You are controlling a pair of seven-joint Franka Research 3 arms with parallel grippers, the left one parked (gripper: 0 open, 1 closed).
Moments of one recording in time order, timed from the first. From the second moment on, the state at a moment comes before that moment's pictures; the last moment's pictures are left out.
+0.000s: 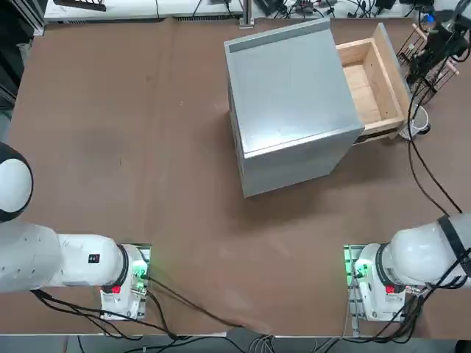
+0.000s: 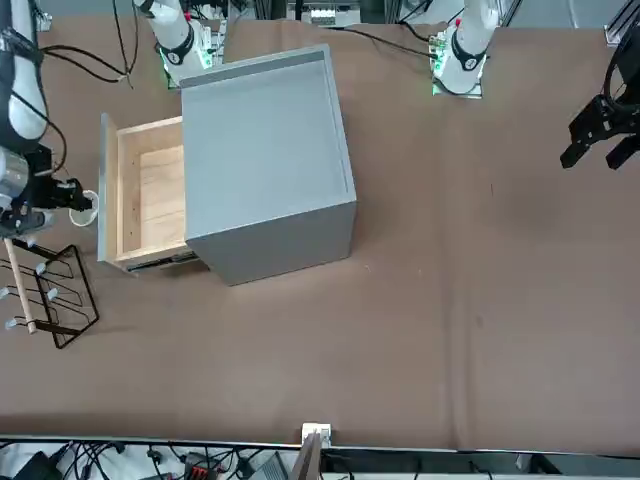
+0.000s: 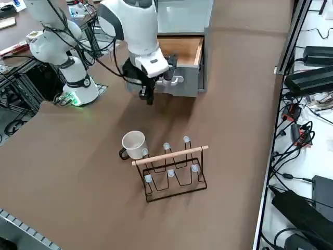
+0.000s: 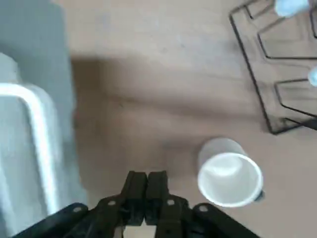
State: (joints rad) arm -0.10 0.15 -0.16 -1.91 0.11 1.91 -0.48
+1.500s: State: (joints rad) arm 0.18 0.16 -0.16 -1.90 0.43 1.89 -0.24
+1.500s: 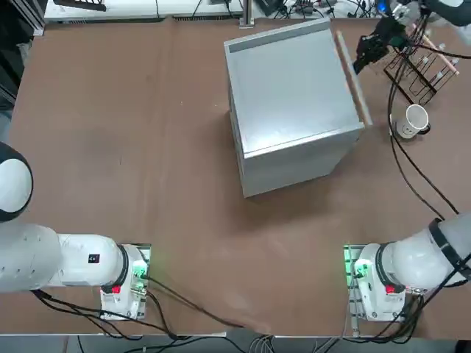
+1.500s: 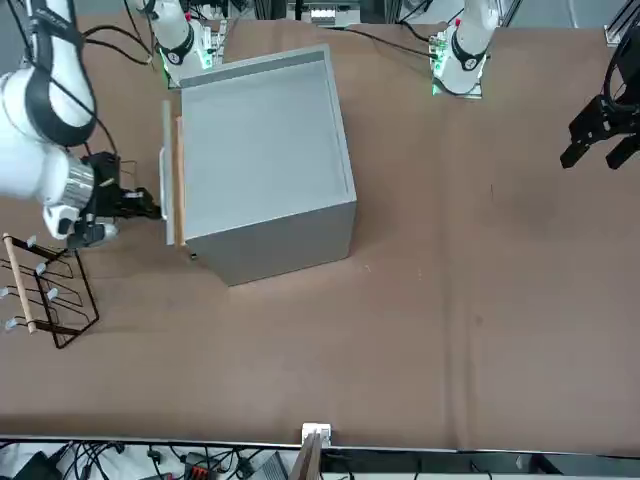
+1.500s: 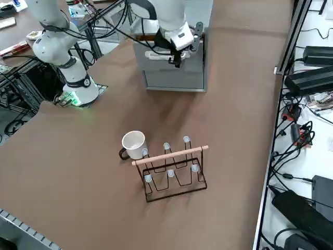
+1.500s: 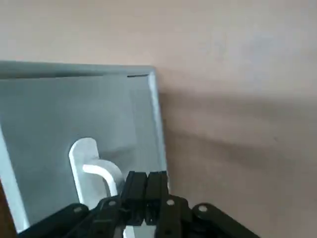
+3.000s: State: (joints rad) arm 0.23 0.12 -0.27 -1.60 0.23 1.65 -0.12
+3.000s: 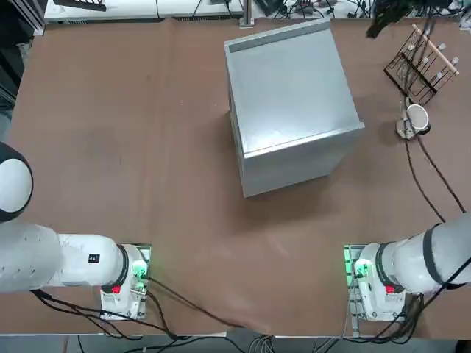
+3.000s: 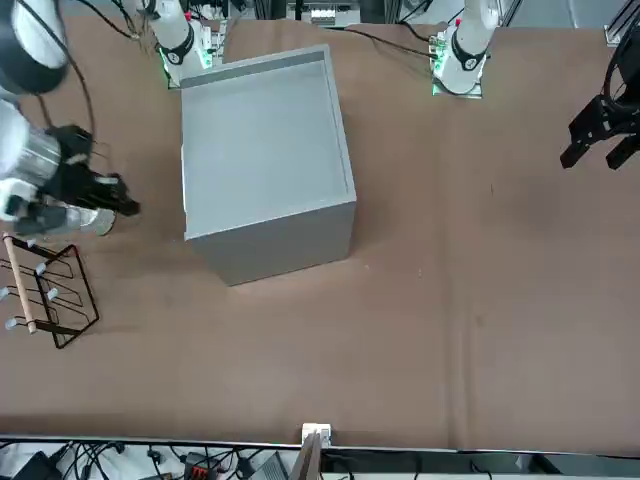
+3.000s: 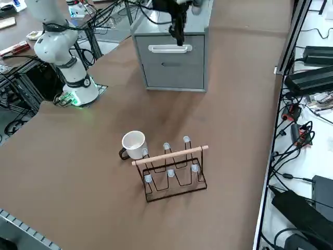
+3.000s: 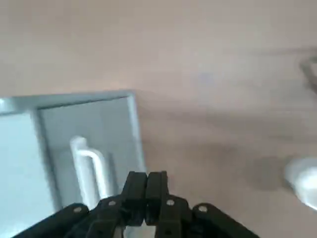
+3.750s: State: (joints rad) arm 0.18 0.11 -0.52 -1.58 0.13 1.53 -0.64
